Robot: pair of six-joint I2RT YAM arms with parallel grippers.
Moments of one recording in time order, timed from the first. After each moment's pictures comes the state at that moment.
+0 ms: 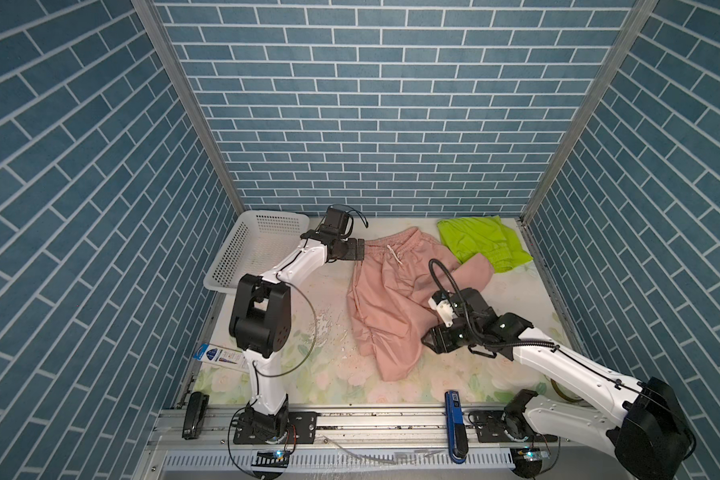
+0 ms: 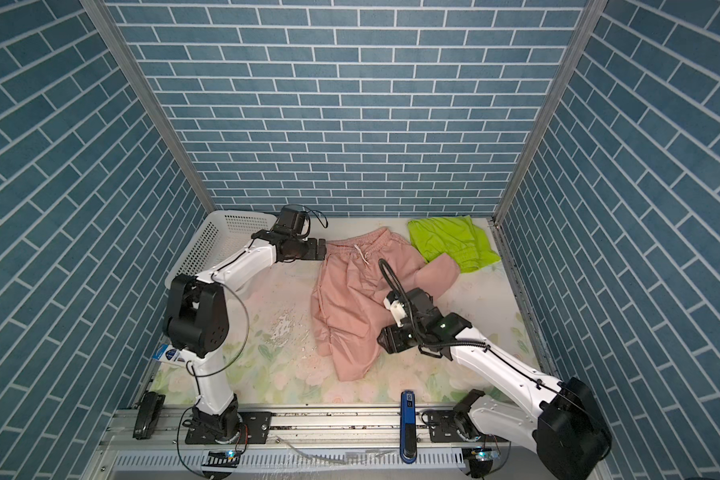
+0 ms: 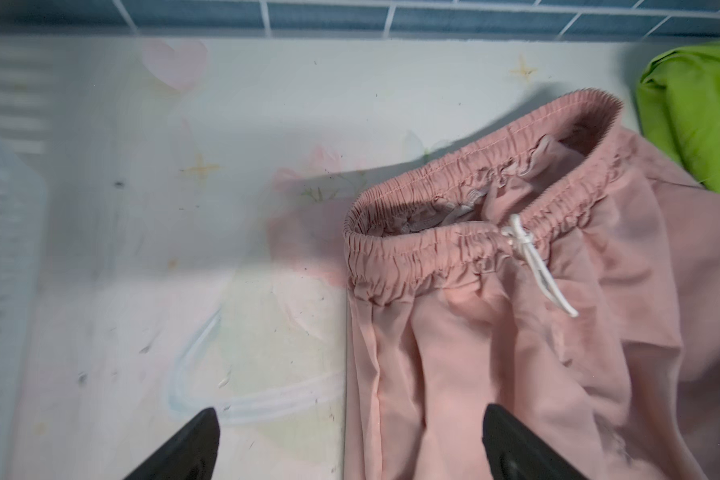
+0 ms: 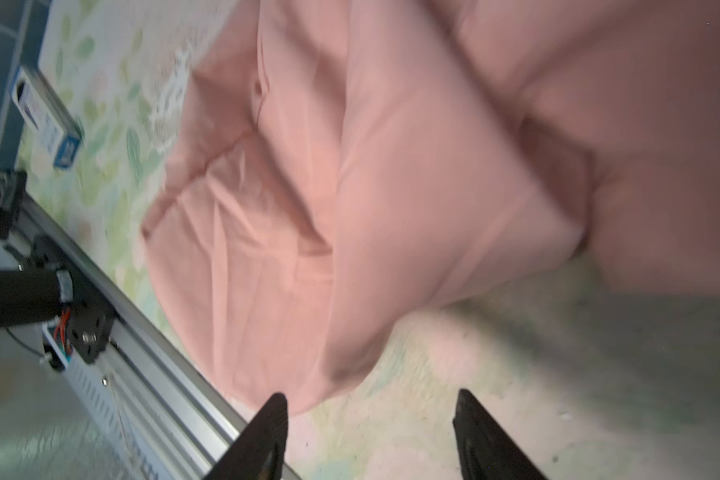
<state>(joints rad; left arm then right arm) -0.32 2.00 1.59 -0.52 0.05 -0.26 0.78 1.07 0.63 -0.55 -0.29 0.38</state>
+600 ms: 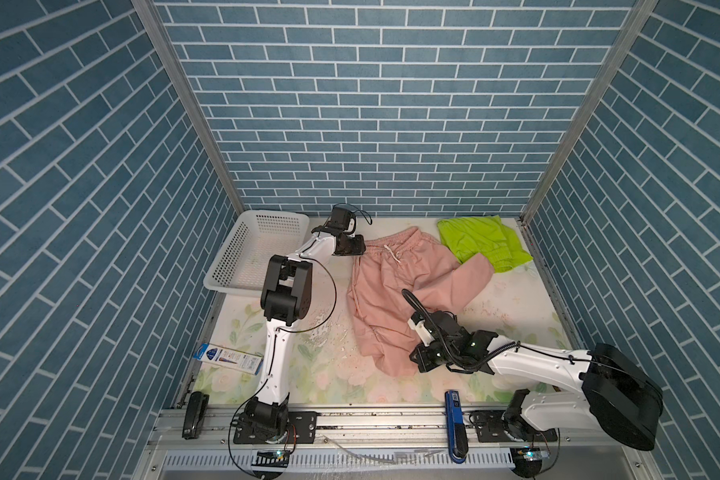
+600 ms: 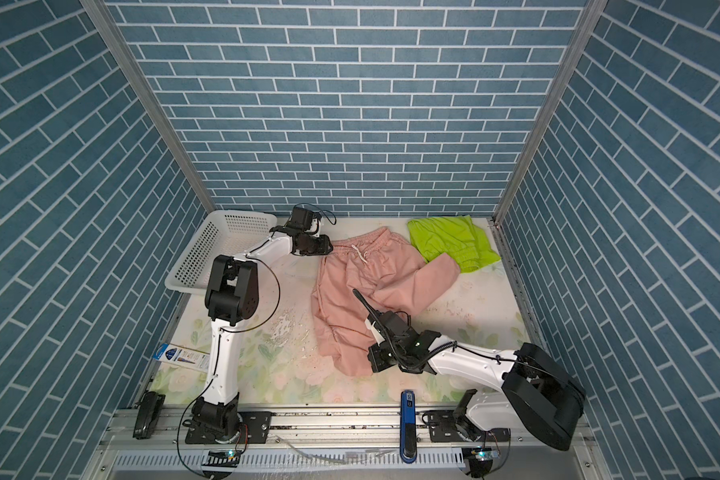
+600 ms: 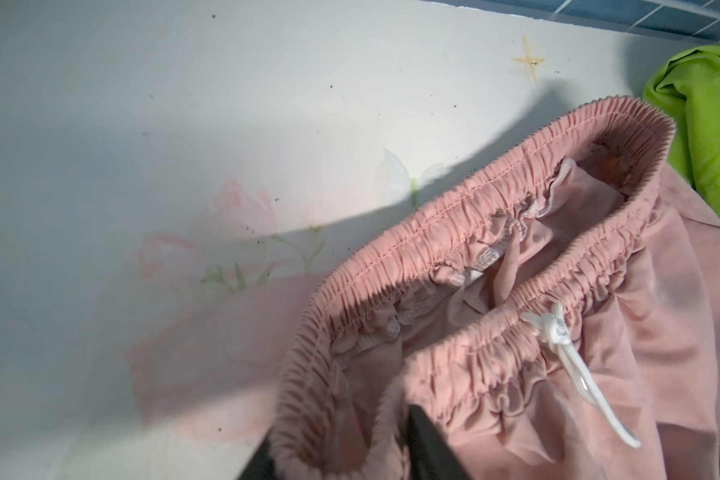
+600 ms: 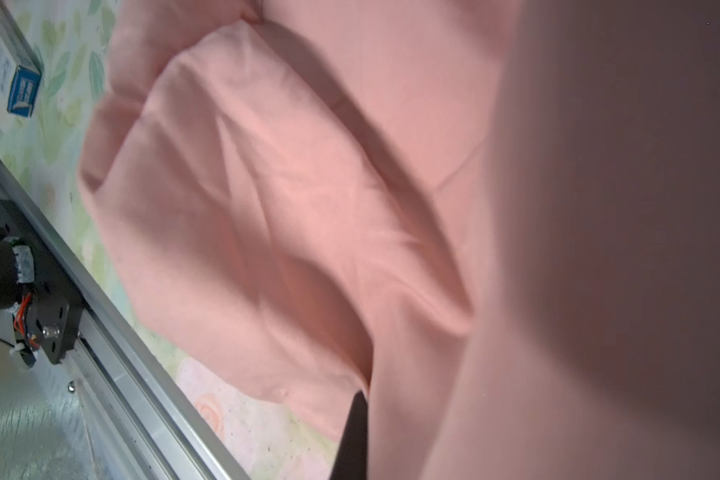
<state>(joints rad) -0.28 2.35 1.92 -0.50 0.26 -0.24 0.92 1.29 0.57 -0.26 -0.20 0.49</state>
